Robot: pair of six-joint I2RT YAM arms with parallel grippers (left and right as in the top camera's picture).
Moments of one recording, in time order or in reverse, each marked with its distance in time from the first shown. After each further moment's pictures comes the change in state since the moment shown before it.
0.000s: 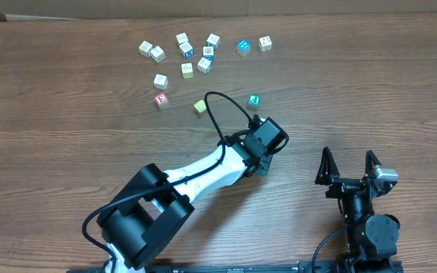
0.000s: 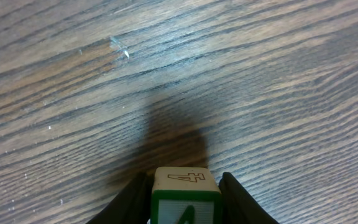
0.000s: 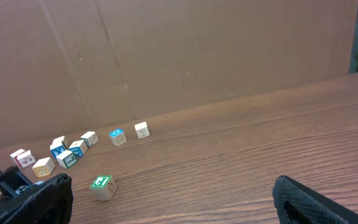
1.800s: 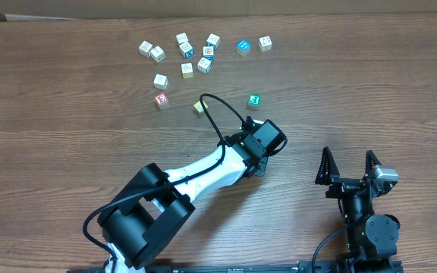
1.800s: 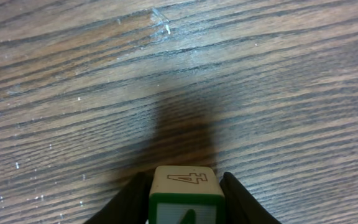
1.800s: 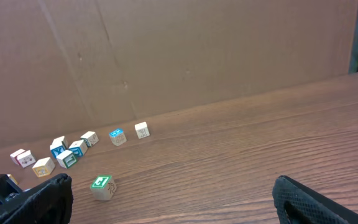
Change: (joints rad) left arm 0.000 0.003 -0.002 -0.056 -0.045 -0.080; right arm 0.000 0.000 0.000 0.000 0.000 0.000
